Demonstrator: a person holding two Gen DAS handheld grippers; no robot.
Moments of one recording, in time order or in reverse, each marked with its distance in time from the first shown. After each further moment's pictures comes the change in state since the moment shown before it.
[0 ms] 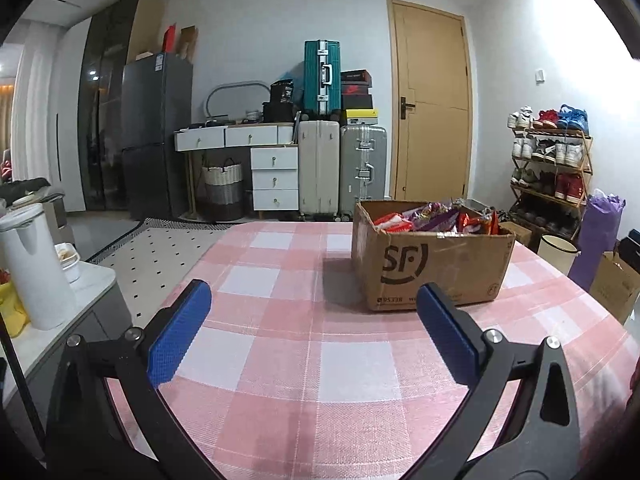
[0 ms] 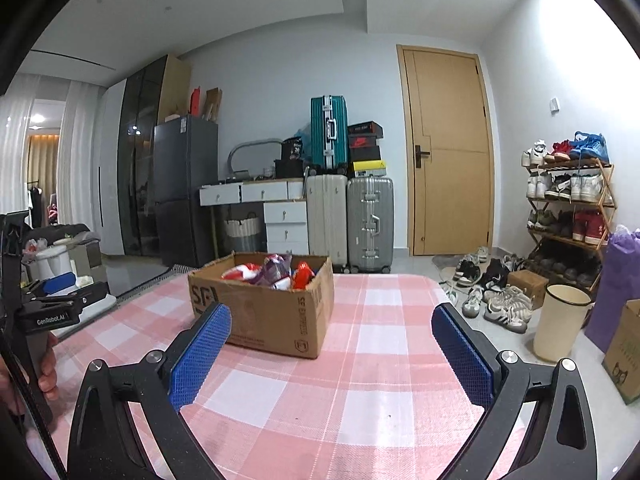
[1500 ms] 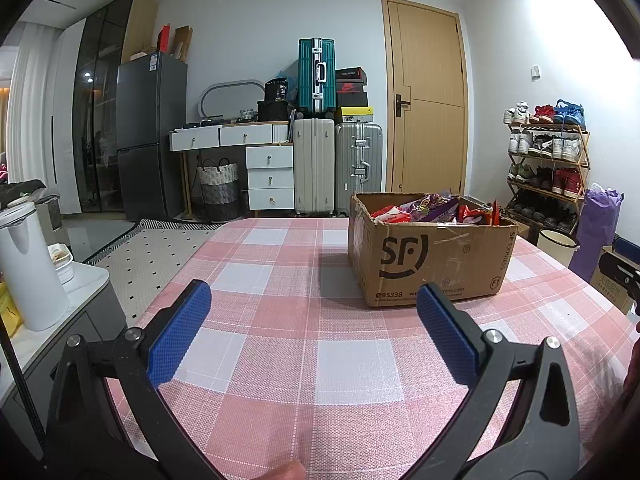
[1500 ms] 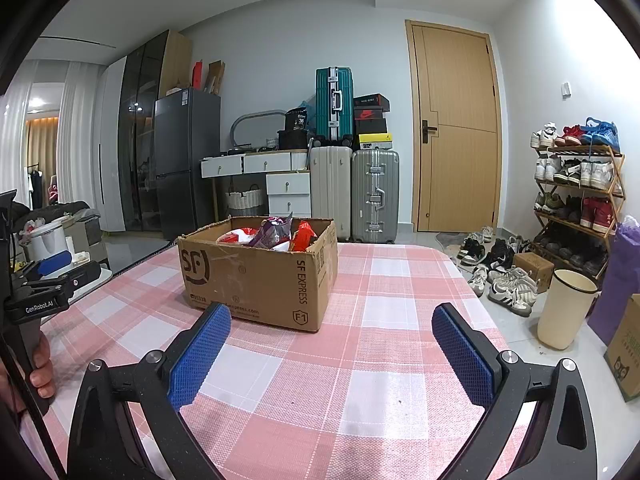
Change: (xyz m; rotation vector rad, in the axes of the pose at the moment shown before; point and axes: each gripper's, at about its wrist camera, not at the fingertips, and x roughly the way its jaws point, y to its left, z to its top) left arm 0.019 -0.007 -0.009 0.011 -0.002 -0.014; right arm 0.044 0.002 -0.024 -0.018 0.082 0.007
